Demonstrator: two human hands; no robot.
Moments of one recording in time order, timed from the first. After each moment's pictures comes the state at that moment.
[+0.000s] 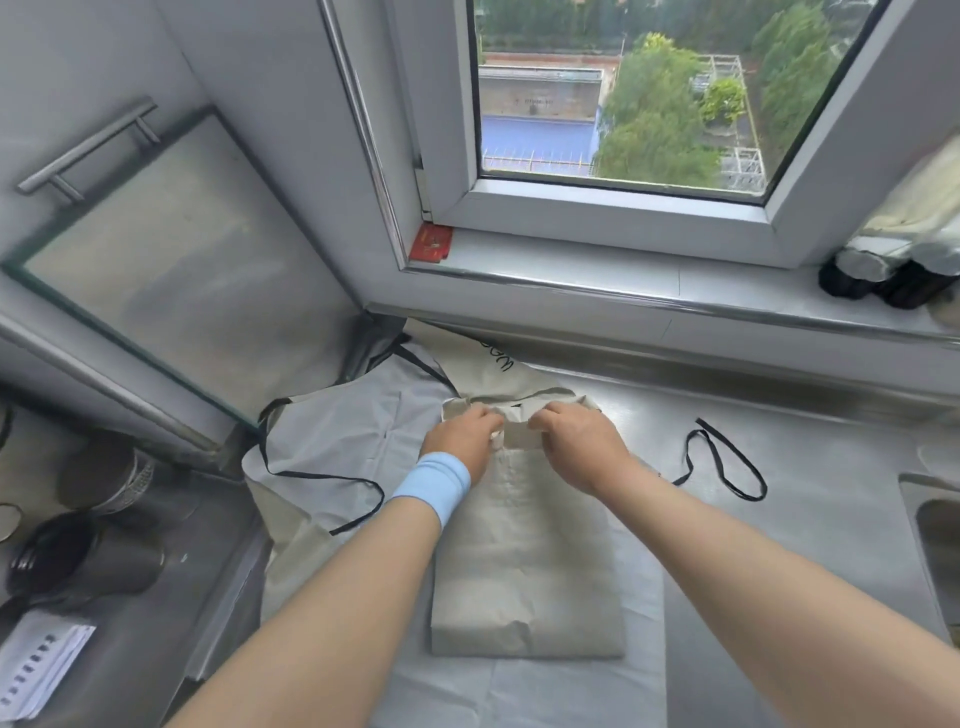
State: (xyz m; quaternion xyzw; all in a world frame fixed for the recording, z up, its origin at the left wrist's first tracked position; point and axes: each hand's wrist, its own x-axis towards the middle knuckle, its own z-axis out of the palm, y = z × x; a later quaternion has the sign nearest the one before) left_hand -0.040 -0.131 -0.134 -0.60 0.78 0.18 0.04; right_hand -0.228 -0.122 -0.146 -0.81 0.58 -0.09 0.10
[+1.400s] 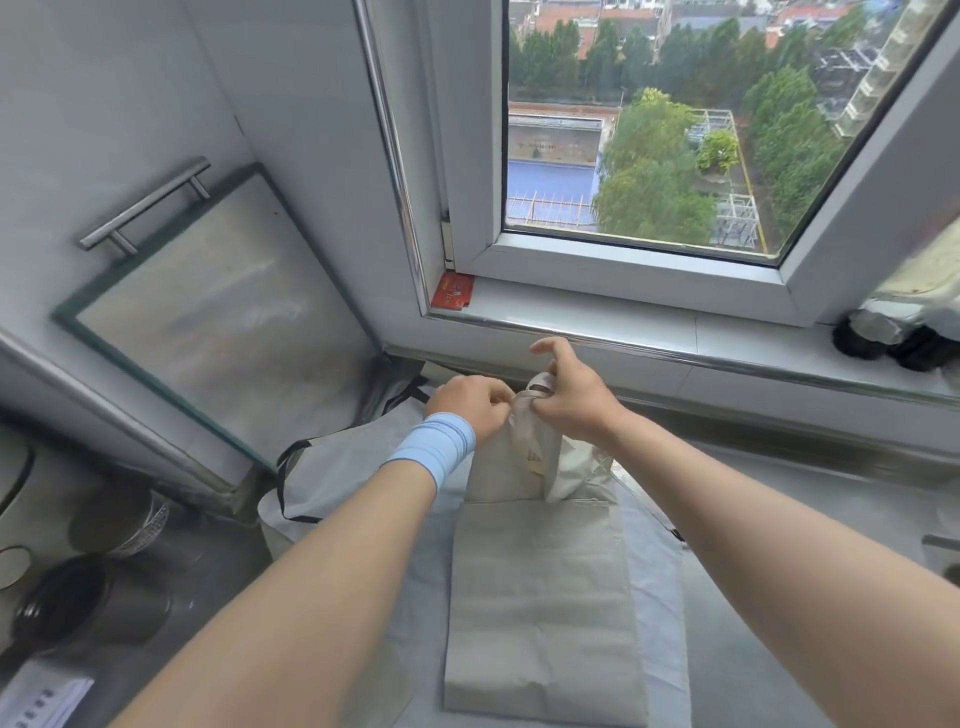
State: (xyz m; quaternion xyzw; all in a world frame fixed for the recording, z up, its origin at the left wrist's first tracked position) left_hand -0.030 -0.201 -0.050 -0.65 0.71 0.24 -0.09; right_hand -0.196 -0.198 -0.048 -0.64 0.63 -0.25 0.36
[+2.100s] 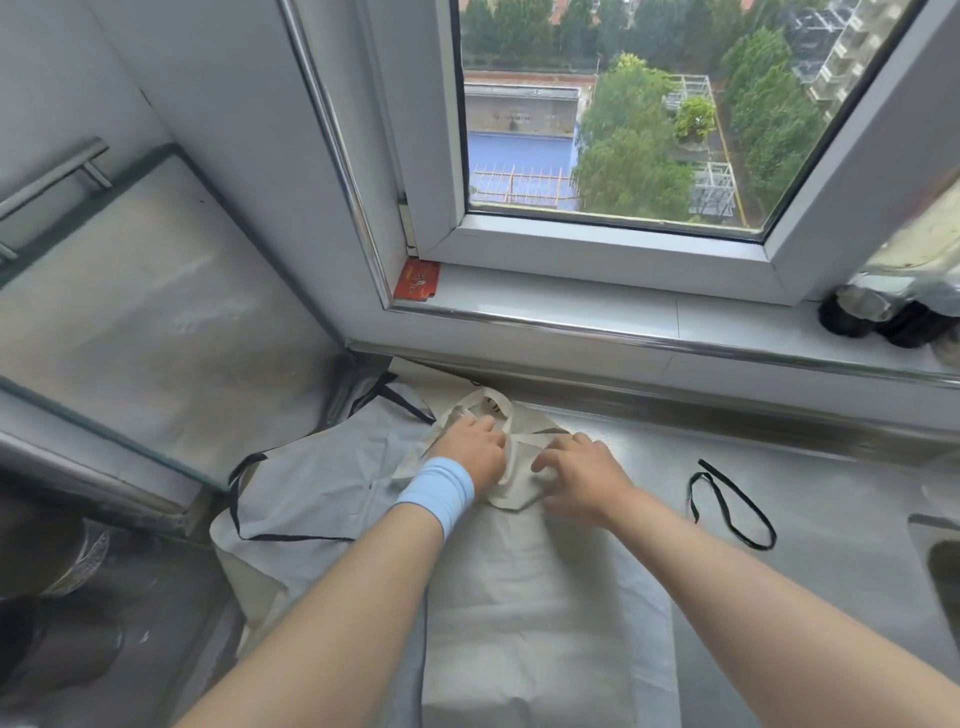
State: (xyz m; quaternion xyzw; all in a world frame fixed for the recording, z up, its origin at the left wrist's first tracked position) left_hand -0.060 -0.192 -0.115 -0.38 0.90 -0.03 0.23; right_hand -0.242 -0.158 -0.152 -0.77 0.61 0.06 0.21
